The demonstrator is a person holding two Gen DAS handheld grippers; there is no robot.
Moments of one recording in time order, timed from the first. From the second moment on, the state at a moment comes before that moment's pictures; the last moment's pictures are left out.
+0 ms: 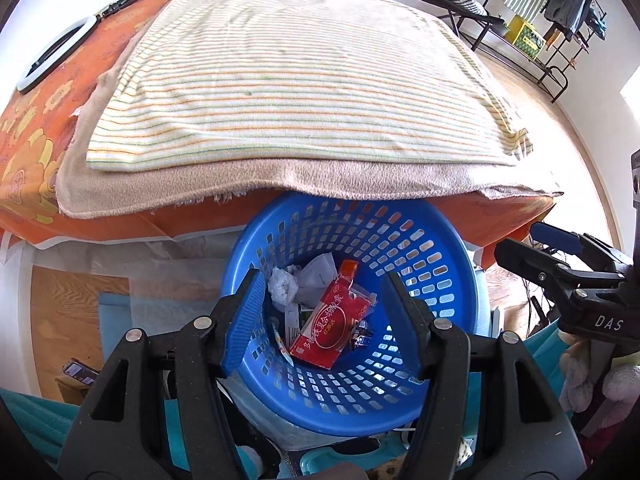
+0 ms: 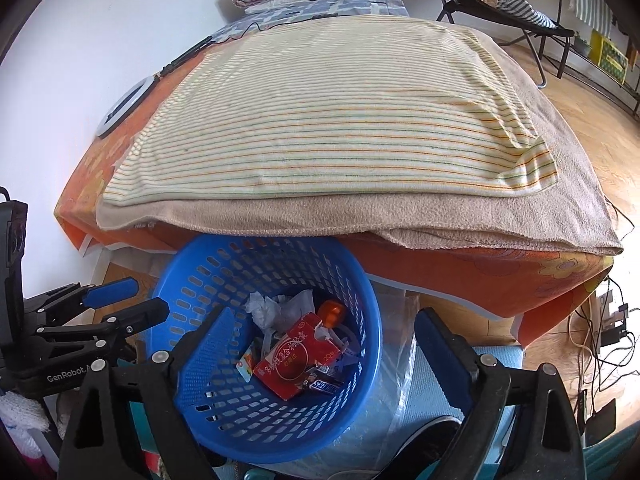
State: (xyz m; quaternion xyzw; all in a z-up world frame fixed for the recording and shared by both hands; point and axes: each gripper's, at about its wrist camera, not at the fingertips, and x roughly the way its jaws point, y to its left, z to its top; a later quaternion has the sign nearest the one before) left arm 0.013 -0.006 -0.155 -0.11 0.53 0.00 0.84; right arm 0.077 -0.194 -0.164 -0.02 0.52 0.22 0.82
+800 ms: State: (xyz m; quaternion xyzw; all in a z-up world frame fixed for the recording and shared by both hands) left arm 0.020 -0.007 -0.039 -0.12 0.40 0.00 0.91; right arm 0.084 -0.202 -0.076 0.00 0.43 0.24 0.87
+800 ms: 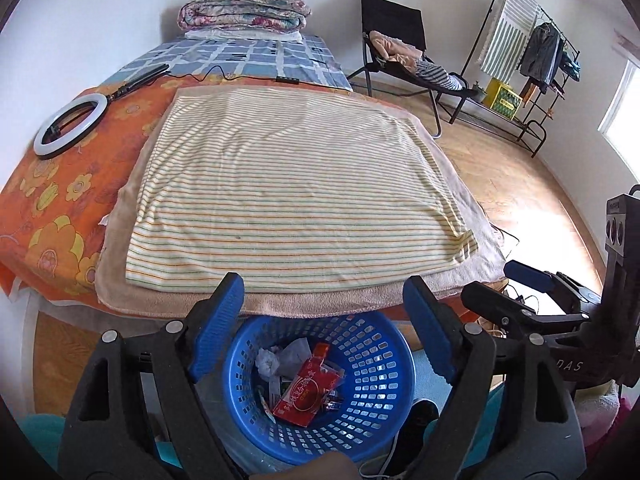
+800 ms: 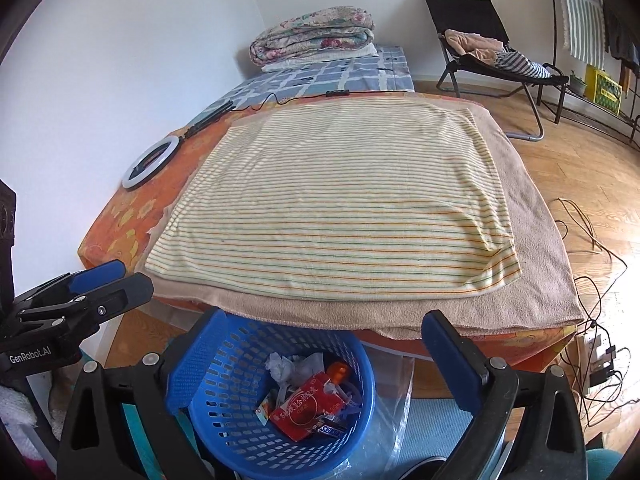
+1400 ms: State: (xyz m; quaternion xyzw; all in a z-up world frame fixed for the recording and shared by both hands) left arm 0.019 -0.009 -0.017 -0.11 0.38 0.01 0.92; right arm 0.091 -0.206 -0.048 0.03 0.41 0.25 0.88
